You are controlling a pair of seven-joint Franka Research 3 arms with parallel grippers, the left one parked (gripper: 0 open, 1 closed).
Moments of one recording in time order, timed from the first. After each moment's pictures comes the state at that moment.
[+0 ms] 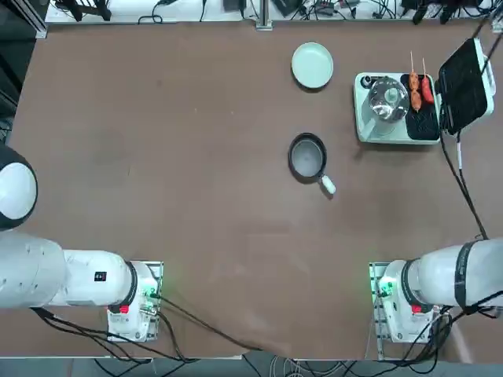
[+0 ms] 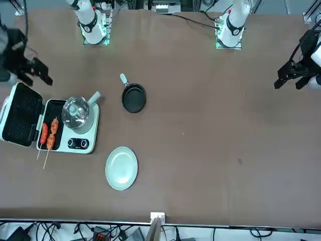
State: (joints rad) arm 0.06 0.03 -0.03 -1.67 0.03 1.72 0.02
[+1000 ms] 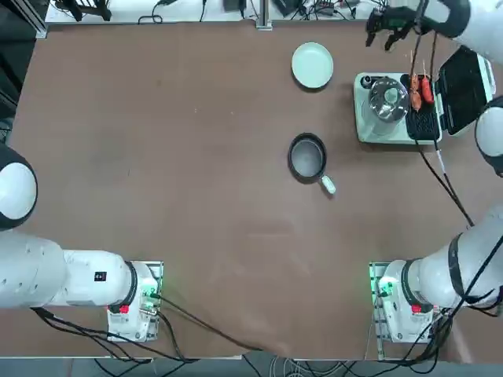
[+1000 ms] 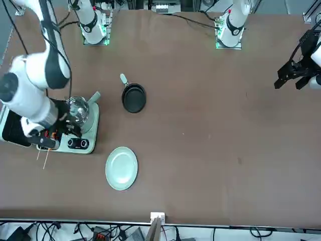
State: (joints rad) arm 0.13 0.37 -0.02 -1.68 0.03 2.11 0.32
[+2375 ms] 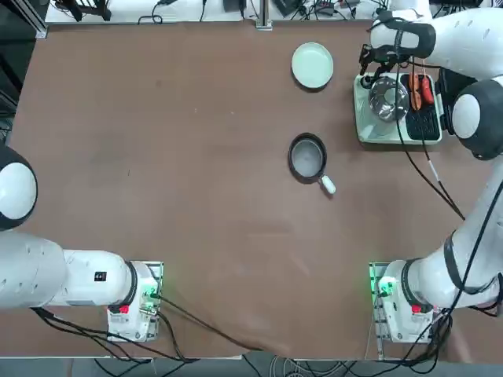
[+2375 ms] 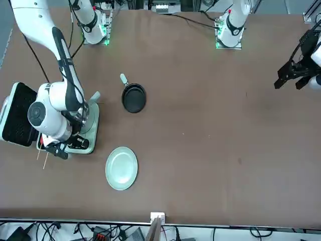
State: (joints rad) arm 0.13 0.54 -0.06 -1.75 0.03 2.32 0.39
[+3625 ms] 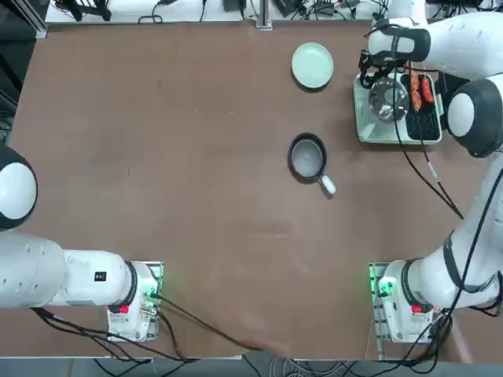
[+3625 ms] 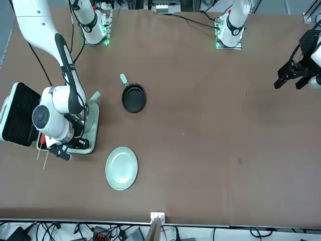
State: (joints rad) arm 0.14 0.57 -0.06 -1.75 0.03 2.36 0.40
